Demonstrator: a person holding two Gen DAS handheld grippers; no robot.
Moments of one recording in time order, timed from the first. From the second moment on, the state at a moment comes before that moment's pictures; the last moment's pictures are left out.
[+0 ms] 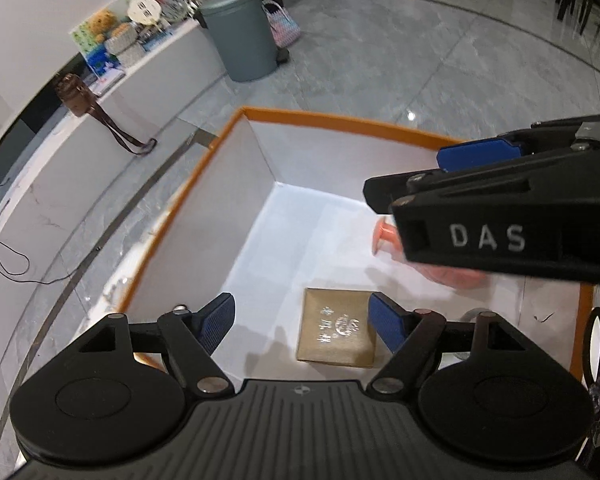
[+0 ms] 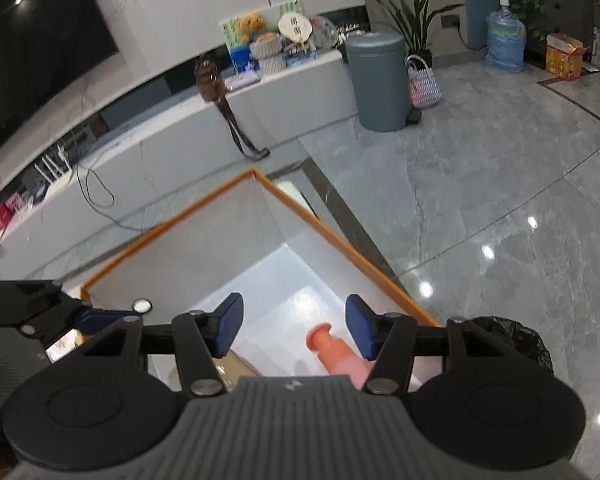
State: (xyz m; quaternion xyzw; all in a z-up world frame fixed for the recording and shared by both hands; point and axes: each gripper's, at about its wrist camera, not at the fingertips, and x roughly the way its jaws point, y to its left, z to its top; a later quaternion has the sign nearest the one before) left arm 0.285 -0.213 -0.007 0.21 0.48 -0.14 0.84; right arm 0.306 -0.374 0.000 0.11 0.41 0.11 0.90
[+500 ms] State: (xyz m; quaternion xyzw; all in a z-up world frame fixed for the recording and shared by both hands) left arm 0.251 -0.140 0.038 0.14 0.41 -0.08 0.90; right arm 0.281 -0.338 0.038 0.13 0.34 0.16 0.92
